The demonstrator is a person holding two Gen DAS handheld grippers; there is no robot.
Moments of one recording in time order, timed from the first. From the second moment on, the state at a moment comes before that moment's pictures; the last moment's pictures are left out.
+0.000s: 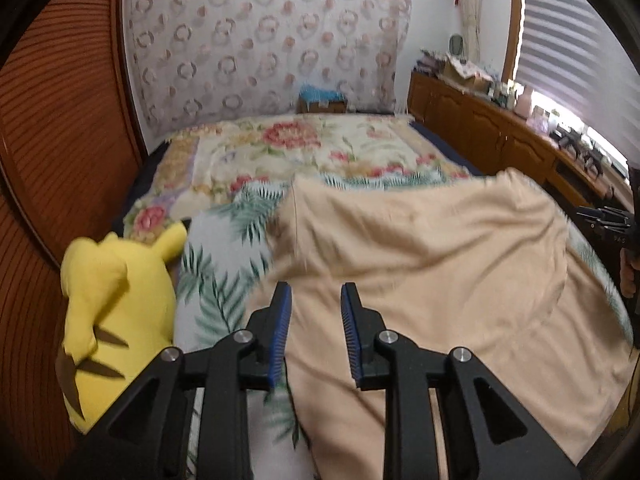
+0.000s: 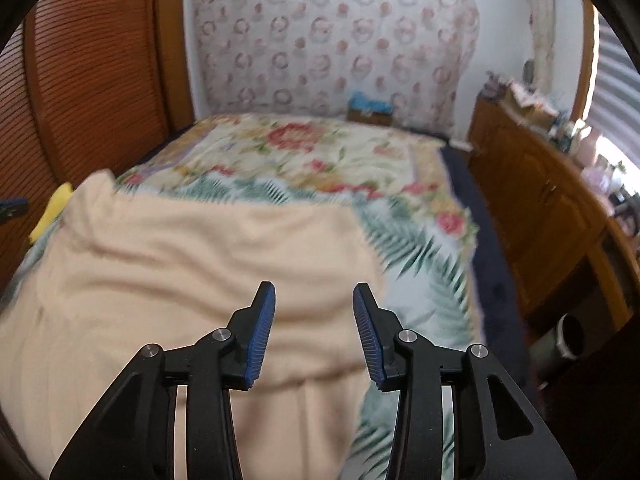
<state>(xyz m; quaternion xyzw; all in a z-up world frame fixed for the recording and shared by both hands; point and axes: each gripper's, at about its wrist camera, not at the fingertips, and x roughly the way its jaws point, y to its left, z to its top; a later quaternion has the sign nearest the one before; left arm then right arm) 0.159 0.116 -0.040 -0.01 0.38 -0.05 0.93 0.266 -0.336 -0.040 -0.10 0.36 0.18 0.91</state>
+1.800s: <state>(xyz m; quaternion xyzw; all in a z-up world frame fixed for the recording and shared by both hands) 0.185 0.155 -0.102 -0.08 0.43 -0.01 0.90 0.279 -0.333 -0.100 -0.04 0.43 0.18 0.89</state>
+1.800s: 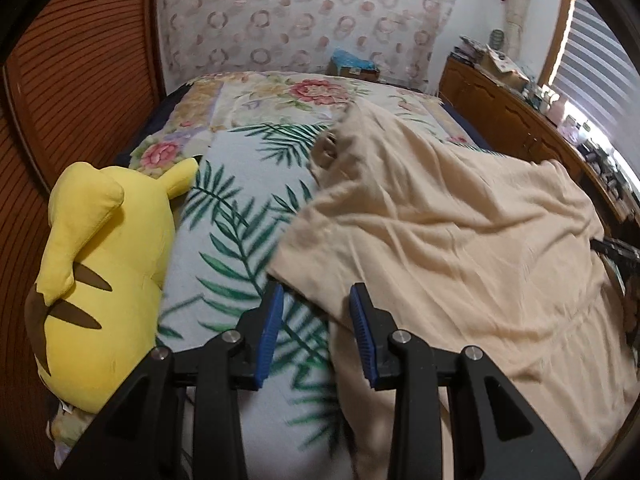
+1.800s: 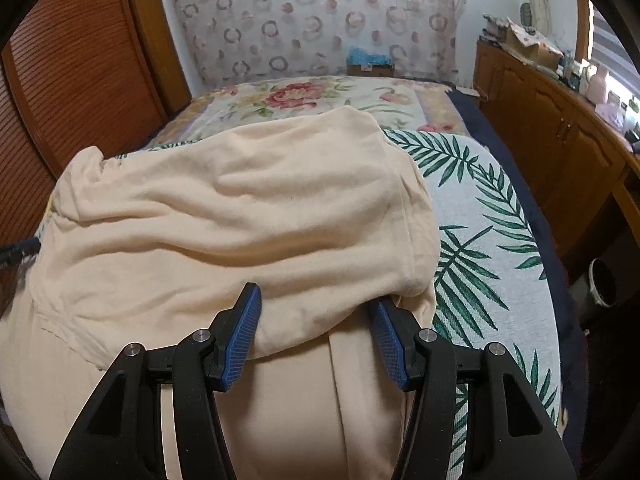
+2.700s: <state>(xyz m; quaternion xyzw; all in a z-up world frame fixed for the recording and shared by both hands) 0.145 0.126 -0.016 -0.05 0.31 -0.07 0.95 0.251 -0.327 -0.041 -0.05 0.34 0.21 0.92</state>
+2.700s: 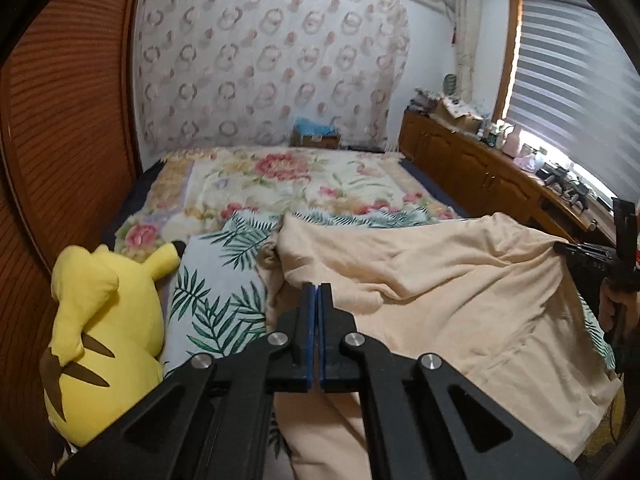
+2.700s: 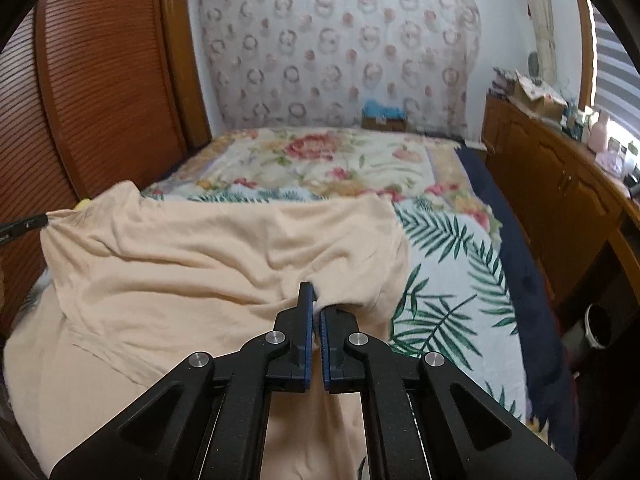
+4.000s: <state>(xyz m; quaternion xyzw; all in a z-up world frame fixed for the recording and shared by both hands) -0.002 0.137 0.032 -0.09 0.22 -0.08 0.97 0.132 -0.356 0.024 -0.05 0.27 0.26 0.93</state>
